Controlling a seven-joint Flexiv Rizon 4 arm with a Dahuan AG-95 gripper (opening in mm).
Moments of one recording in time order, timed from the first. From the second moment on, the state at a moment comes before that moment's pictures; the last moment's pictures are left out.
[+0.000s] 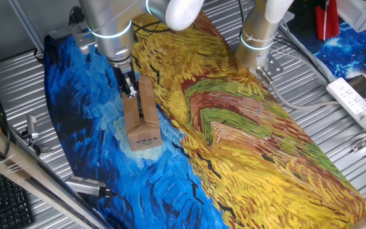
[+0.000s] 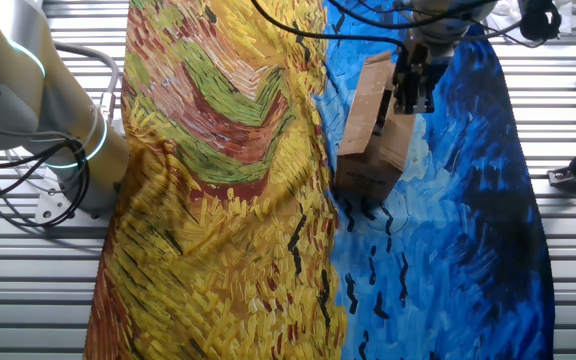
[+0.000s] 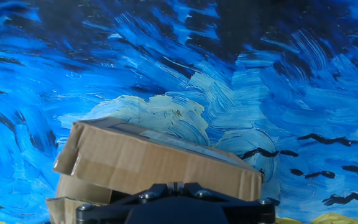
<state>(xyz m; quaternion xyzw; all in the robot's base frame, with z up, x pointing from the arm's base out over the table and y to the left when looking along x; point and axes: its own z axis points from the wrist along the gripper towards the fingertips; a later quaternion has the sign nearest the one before) 0.539 0.034 0.182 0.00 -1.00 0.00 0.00</state>
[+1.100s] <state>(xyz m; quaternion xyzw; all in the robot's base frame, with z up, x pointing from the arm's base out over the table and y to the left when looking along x) 0.544 0.040 0.165 0.00 -1.00 -0.01 0.00</state>
